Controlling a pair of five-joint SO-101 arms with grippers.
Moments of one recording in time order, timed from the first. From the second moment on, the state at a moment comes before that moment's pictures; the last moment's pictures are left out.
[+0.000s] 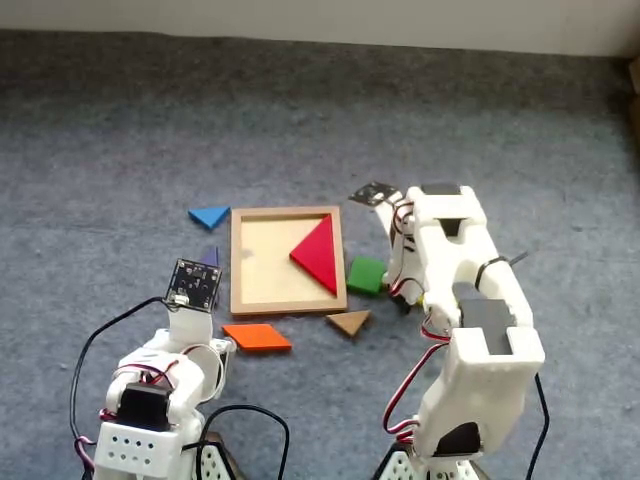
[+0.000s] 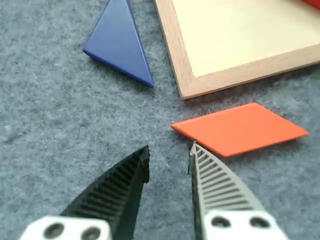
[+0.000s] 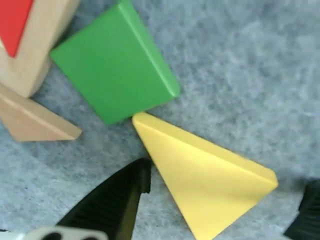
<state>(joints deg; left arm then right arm) 3.2 -101.9 96.0 75.5 3.9 -7.5 17.8 15.2 73.1 43.7</state>
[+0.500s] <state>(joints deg) 3.2 -101.9 96.0 75.5 3.9 -8.9 17.8 15.2 71.9 45.3</state>
